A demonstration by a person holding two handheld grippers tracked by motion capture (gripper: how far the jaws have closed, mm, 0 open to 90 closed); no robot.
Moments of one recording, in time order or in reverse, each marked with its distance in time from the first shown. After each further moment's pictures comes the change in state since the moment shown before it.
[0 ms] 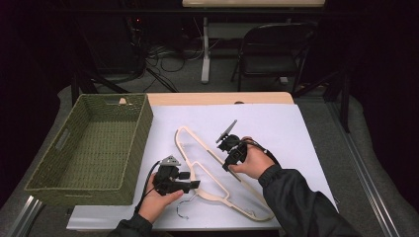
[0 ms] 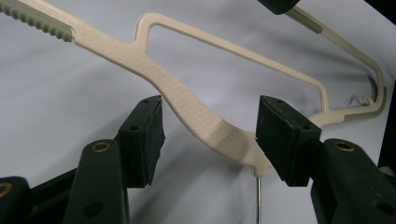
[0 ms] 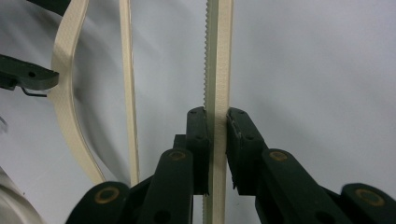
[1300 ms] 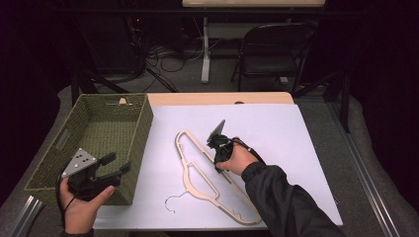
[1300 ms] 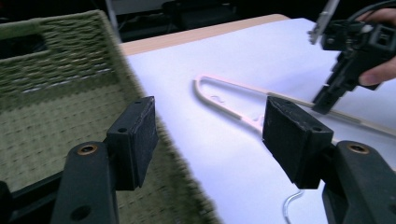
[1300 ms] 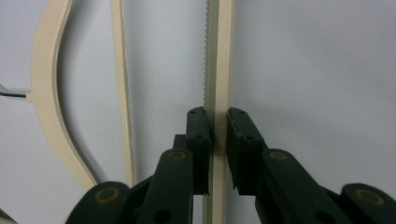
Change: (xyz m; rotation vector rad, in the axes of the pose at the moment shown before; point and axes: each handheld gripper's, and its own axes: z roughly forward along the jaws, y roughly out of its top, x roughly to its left) left arm 0.001 -0.021 -0.189 -0.353 0.416 0.075; right arm 0.002 0.031 0.036 0.131 0.003 0.137
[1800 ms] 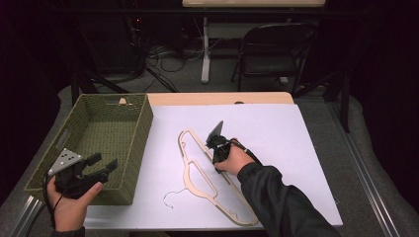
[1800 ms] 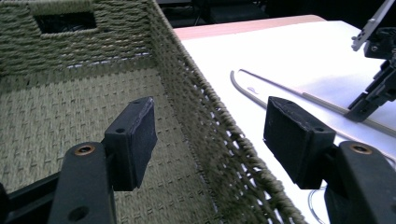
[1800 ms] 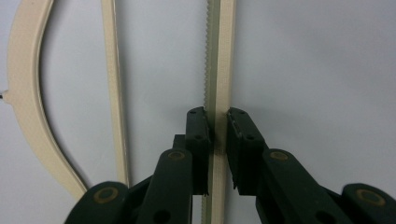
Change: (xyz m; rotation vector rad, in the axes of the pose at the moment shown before) left arm 0.037 -0.012 -0.010 0.015 0.108 -0.086; right arm 0.003 0.005 0.012 0.011 -0.048 0.084
